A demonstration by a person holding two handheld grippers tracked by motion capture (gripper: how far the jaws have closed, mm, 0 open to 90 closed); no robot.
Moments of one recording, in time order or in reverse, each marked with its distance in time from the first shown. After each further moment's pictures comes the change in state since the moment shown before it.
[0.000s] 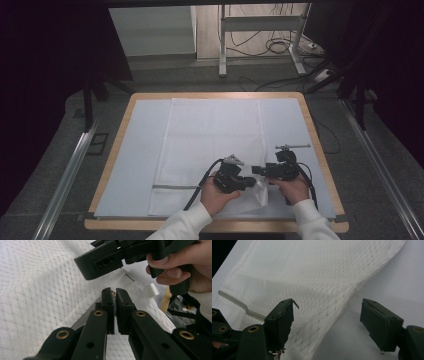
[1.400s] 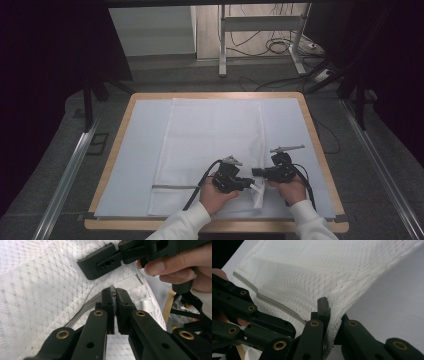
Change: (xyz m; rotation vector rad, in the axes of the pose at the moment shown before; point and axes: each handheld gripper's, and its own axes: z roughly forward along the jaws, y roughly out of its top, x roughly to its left) left arm 0.012 -0.007 0.006 0.025 -0.014 -0.028; right arm 0.001 -0.005 0.008 0.037 0.107 -0.119
